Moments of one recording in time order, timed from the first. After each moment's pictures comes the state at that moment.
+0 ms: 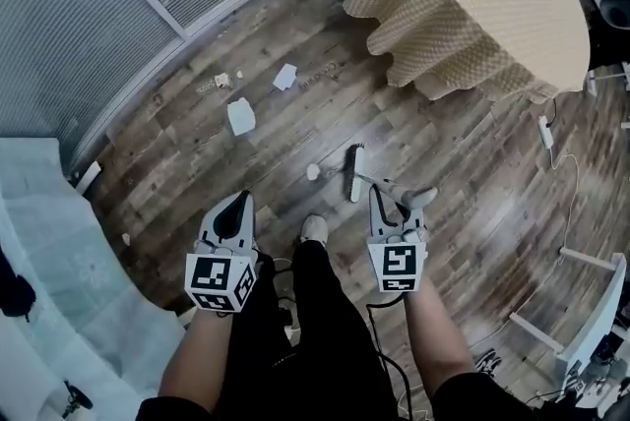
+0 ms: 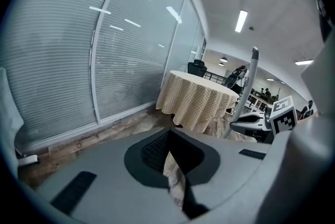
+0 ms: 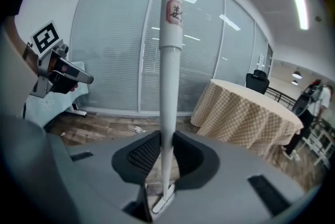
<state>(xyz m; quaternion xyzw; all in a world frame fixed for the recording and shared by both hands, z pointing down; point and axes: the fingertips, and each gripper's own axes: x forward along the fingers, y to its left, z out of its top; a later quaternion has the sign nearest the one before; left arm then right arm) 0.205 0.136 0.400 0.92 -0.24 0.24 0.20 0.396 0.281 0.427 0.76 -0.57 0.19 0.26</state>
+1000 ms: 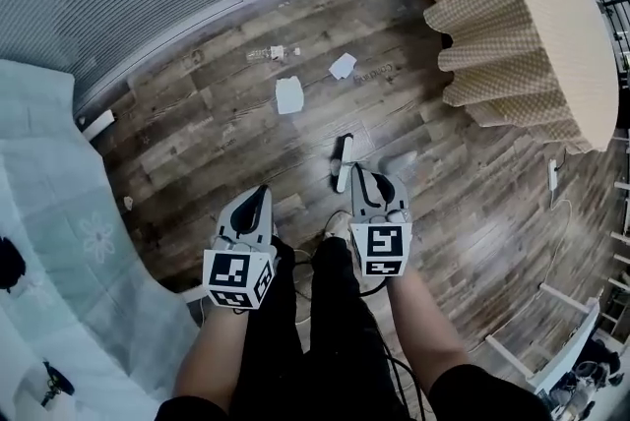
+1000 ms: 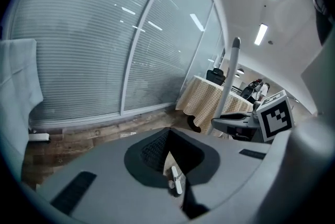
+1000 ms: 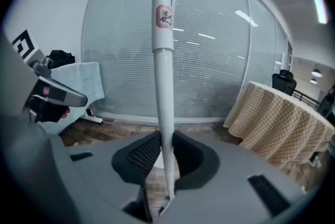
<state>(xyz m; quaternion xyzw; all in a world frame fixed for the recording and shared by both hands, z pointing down) 0.051 0.053 0.460 0.89 -0.31 0.21 0.26 0.220 0.103 0.476 0.71 -0.63 0.19 0.25</state>
